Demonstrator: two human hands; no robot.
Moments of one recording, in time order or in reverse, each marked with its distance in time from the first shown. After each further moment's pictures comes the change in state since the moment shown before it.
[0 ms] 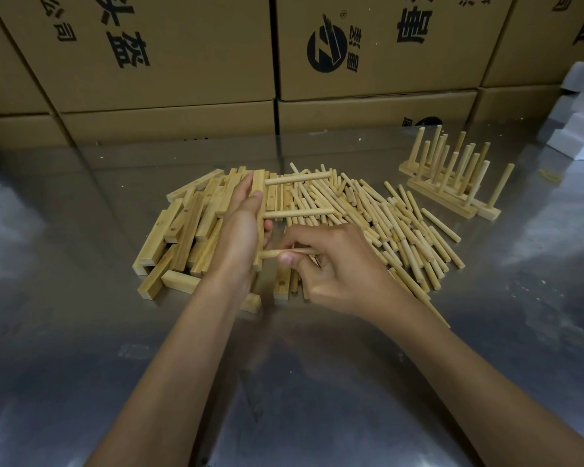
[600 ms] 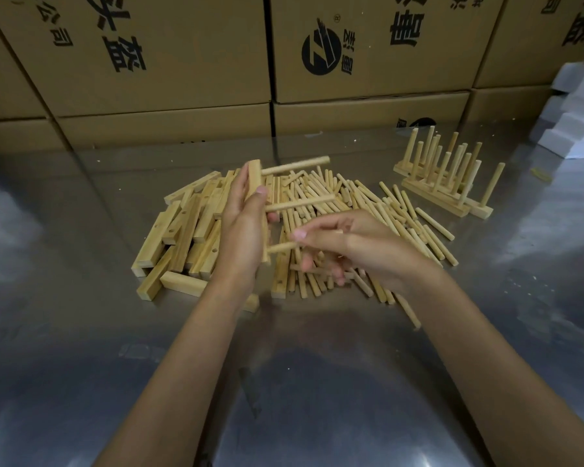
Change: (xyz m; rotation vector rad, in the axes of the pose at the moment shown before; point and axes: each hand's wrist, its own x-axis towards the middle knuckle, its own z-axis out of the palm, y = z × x) left_hand -0.003 -0.006 0.002 -0.003 -0.037 0.205; right_hand 0.007 0.022 -0.031 0.734 -0.273 0.563
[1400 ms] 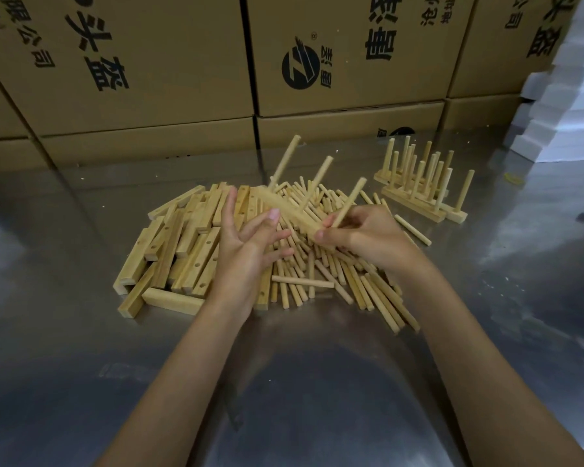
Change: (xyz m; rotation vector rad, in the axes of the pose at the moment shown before) left_hand -0.011 -0.013 0.018 -0.183 -0.140 -0.064; right_hand 0.002 0.011 -0.038 -0.129 0.445 0.074
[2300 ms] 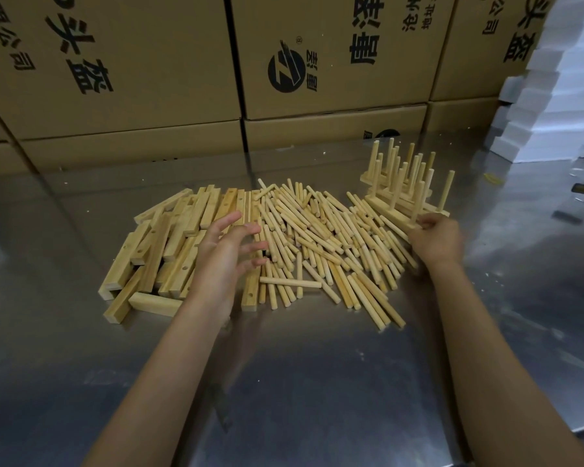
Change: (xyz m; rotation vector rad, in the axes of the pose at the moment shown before) left_hand 0.007 0.004 -0.010 0.041 0.157 -0.181; right_hand 0.024 0.080 -0.088 -0.252 0.753 0.252
